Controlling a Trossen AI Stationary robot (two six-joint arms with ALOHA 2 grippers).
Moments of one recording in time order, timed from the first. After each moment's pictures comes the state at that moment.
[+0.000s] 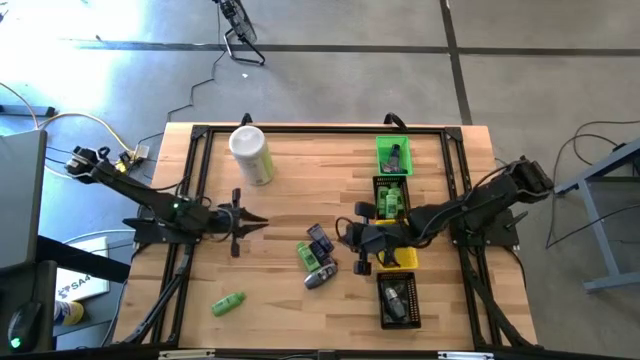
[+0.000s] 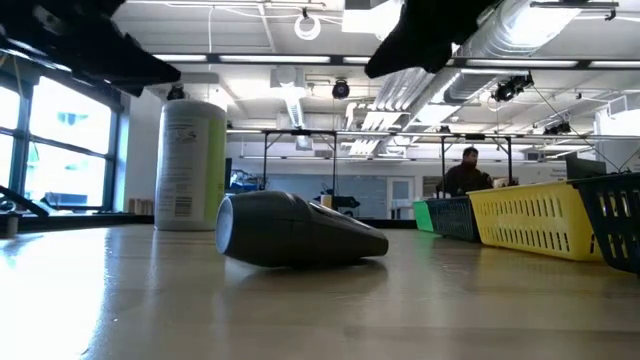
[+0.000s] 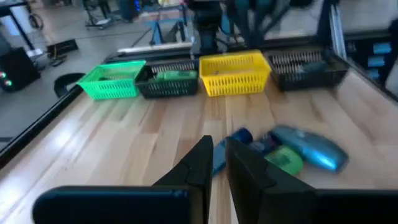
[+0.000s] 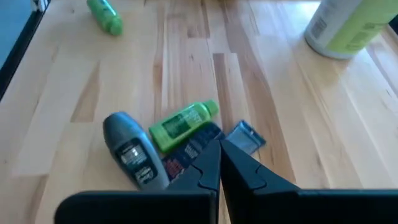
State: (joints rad) left arm -0.42 0.67 0.26 0.22 -0.51 -0.02; right arm 0.33 1.52 1.05 -0.22 0.33 0.23
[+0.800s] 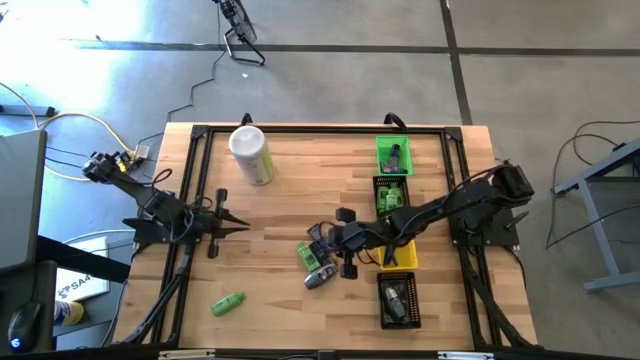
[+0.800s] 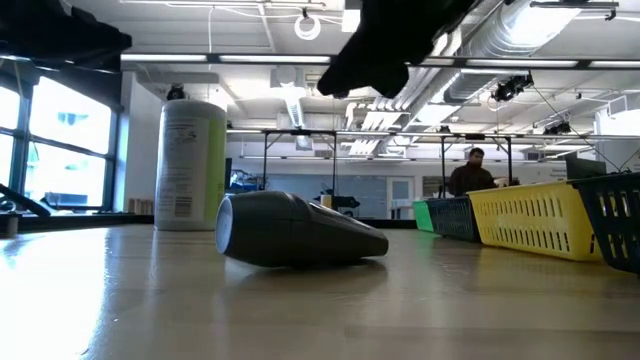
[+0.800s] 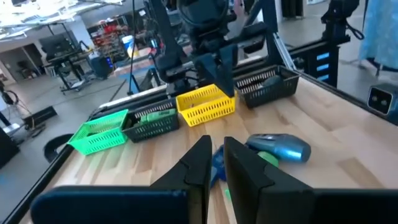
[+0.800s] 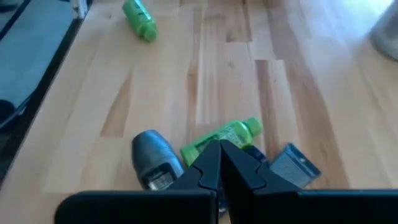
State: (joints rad) left arm -0.52 0.23 0.19 0.01 -0.45 0.24; right arm 0.27 1.69 1.11 -0.09 0.13 0.20
